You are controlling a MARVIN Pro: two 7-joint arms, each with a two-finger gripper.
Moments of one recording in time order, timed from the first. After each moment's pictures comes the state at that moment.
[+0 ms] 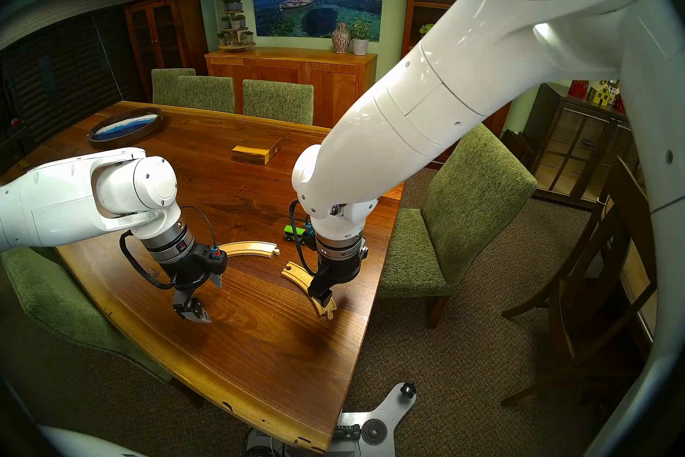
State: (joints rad) left arm 0.12 -0.44 0.19 -1.83 -0.33 0.69 -1.13; right arm 0.63 -1.58 -1.06 -1.78 2.48 0.58 -0.15
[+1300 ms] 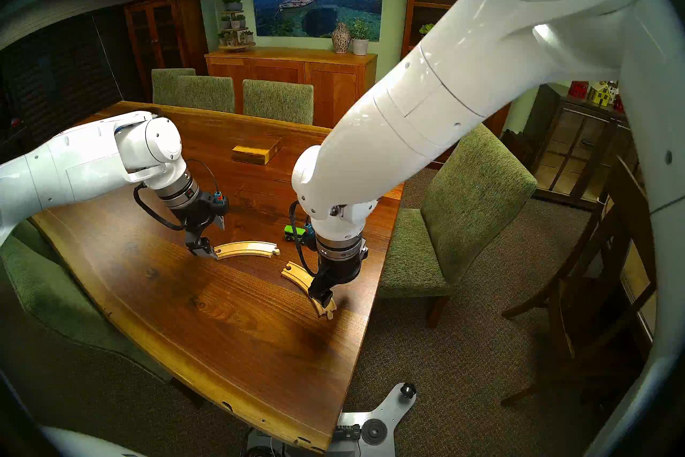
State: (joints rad) left arm 0.10 -0.66 0.12 -1.36 -0.29 0.47 -1.12; right arm 0.63 -1.57 -1.06 -1.78 2.48 0.58 -0.16
